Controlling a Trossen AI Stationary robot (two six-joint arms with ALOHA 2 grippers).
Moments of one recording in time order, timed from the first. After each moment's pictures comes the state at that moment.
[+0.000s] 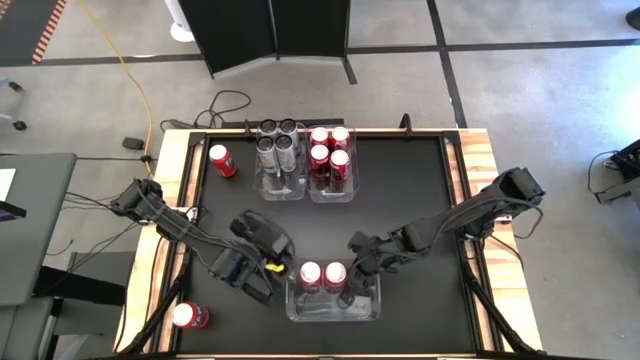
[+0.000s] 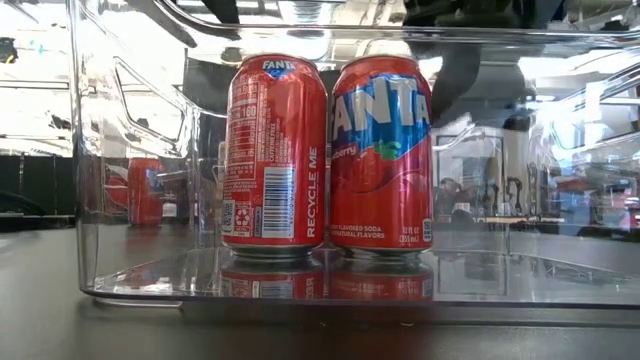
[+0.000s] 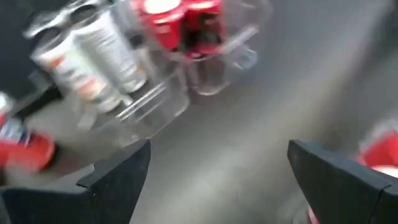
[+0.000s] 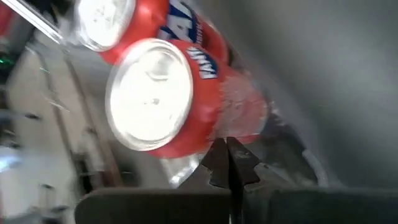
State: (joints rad) left arm -0.56 1.68 1.55 -1.40 -0.92 -1.42; right arm 0.39 1.57 1.01 -0.28 0.07 1.08
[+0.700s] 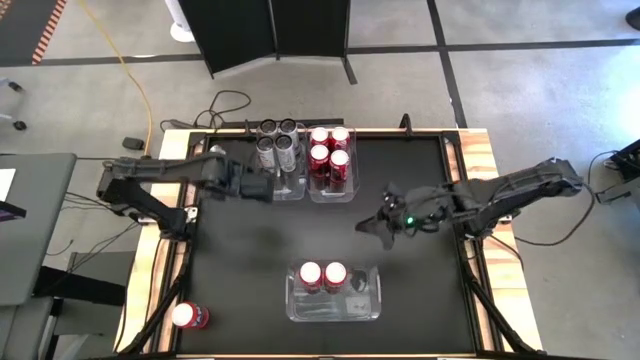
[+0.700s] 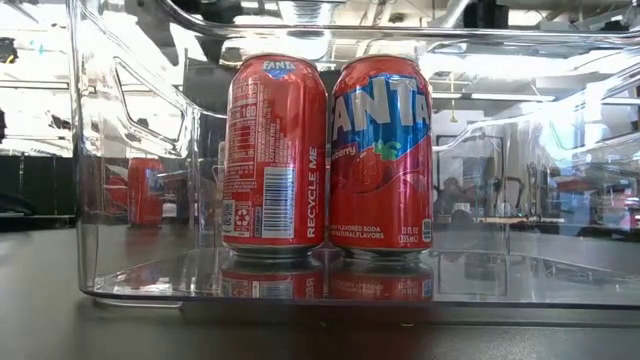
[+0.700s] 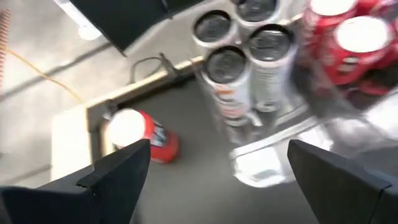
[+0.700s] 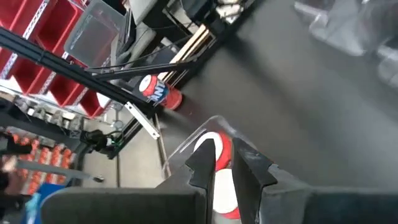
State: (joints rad) left arm 0.01 1.44 1.55 -1.57 -0.80 -1.13; right arm 0.23 1.13 1.01 -0.31 0.14 0.91
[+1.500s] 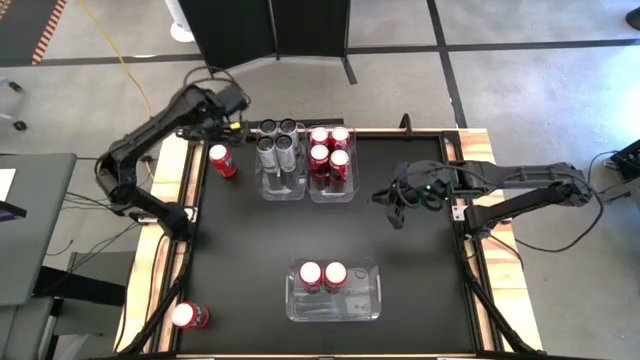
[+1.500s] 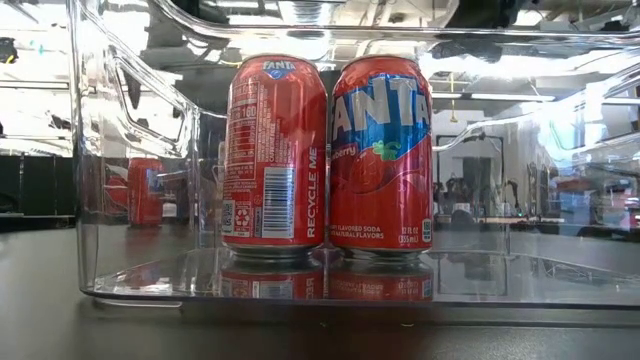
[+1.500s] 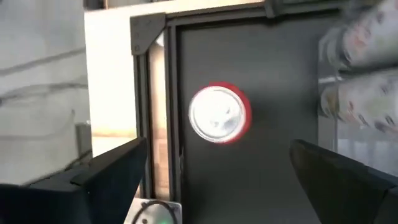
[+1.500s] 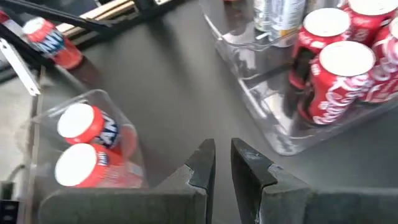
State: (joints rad) left arm 0.81 1.46 1.55 -1.53 -0.38 -0.69; right arm 0.00 1.06 1.01 -0.60 0.13 0.39
